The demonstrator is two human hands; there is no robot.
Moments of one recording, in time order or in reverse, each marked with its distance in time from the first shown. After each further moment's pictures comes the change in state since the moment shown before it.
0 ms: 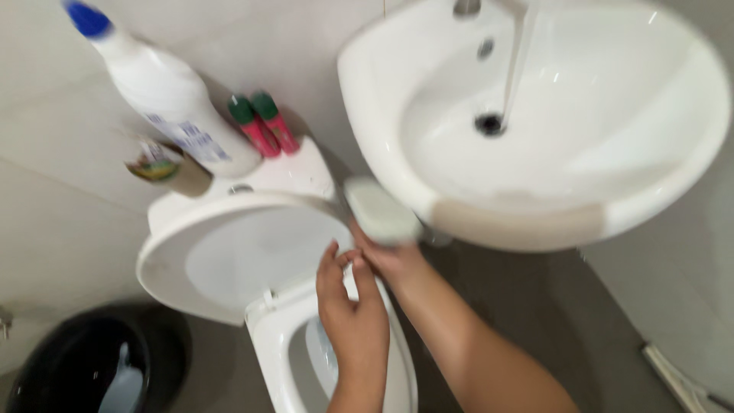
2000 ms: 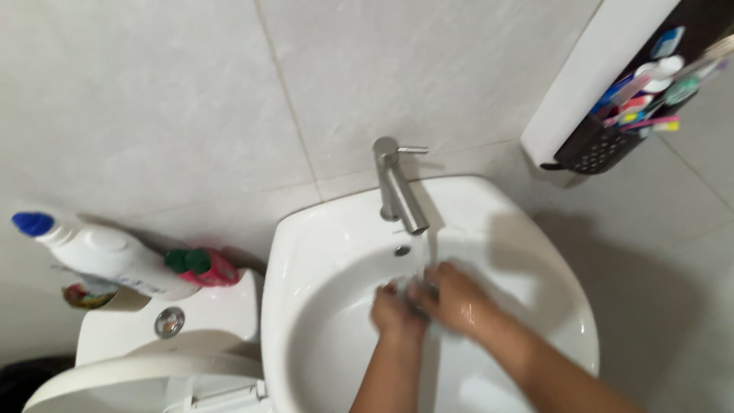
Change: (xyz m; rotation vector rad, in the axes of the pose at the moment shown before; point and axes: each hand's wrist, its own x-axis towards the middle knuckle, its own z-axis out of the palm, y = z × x) left_hand 0.133 0.048 0.373 -1.190 0.242 -1.062; right_hand -0.074 -0.303 0.219 -2.968 0.142 -0.731
